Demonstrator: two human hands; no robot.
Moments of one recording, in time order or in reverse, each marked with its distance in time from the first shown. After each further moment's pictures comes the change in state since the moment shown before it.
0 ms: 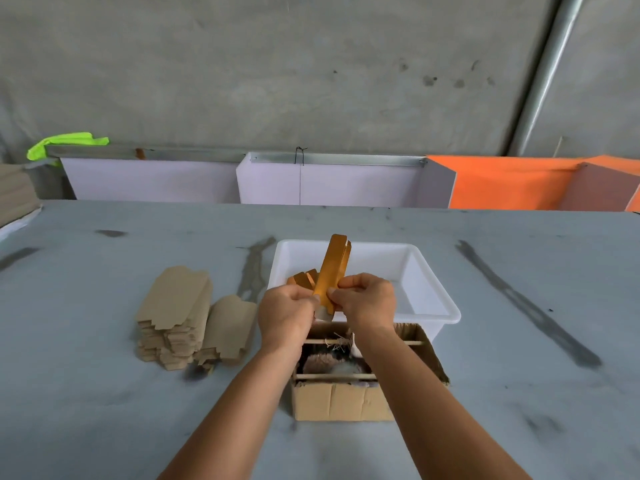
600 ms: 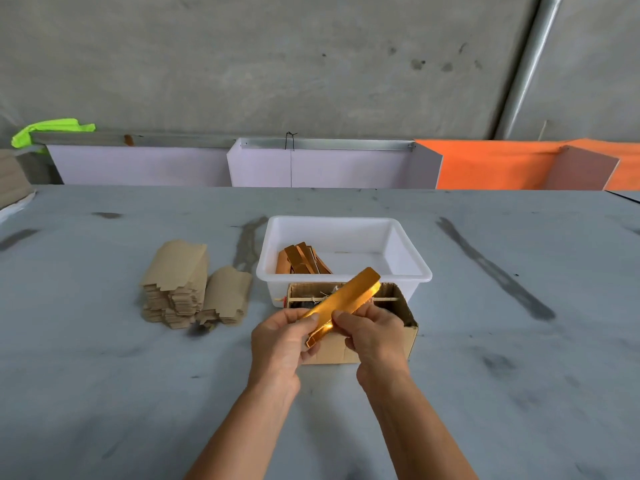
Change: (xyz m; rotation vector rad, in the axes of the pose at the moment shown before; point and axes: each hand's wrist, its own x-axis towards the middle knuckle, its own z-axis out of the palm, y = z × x) left_hand -0.096 -0.032 -0.024 -0.467 -0.122 -0.266; right_hand -0.096 0.038 -0.051 0.290 -0.061 0.157
